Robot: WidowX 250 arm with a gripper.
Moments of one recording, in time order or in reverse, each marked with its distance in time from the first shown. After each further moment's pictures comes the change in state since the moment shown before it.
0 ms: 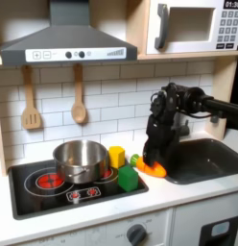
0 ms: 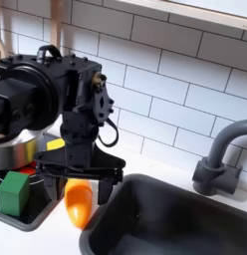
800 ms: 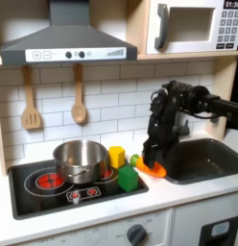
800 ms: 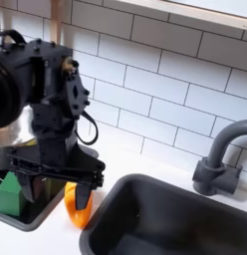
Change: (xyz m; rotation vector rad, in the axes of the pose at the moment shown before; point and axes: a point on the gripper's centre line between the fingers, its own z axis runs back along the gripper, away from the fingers) arm -0.016 0.021 0.016 -0.001 0.028 -0.119
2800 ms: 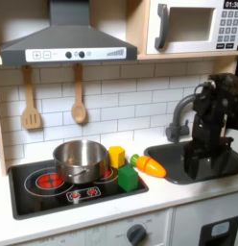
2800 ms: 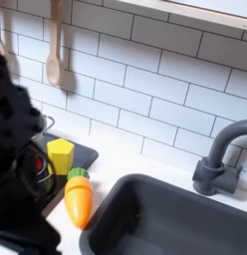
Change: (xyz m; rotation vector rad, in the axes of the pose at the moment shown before) arm -0.112 0.004 0.062 -0.042 0.091 -0.277
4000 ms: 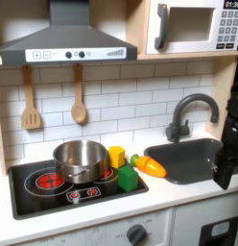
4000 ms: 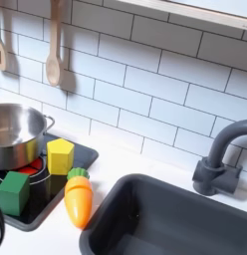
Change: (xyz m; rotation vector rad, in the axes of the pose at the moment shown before) arm -0.066 -0.010 0.028 0.007 -0.028 0.079
